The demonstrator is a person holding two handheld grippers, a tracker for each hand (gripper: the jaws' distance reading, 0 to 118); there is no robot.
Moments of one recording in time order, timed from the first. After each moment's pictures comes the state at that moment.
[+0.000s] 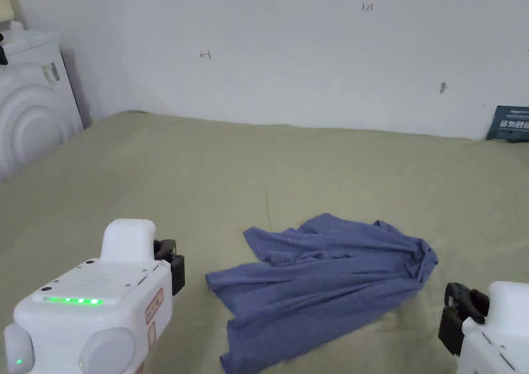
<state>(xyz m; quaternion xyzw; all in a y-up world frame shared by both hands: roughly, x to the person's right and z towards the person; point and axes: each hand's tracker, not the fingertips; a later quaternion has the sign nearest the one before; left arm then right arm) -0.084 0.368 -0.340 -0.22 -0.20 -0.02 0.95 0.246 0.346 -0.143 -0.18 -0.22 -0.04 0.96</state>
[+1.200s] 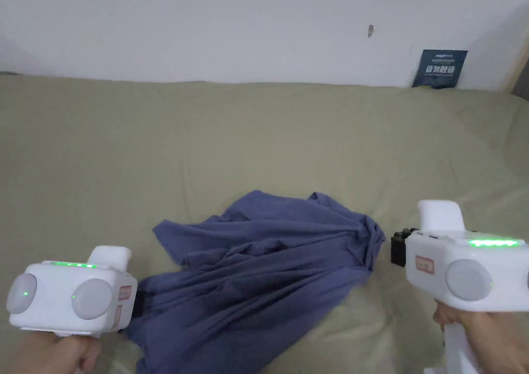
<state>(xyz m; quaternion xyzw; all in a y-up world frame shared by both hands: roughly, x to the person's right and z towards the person) 0.031 0.227 -0.520 -0.49 -0.23 -0.15 0.83 0.421 0.281 -0.319 -0.35 -0.24 -0.08 0.90</state>
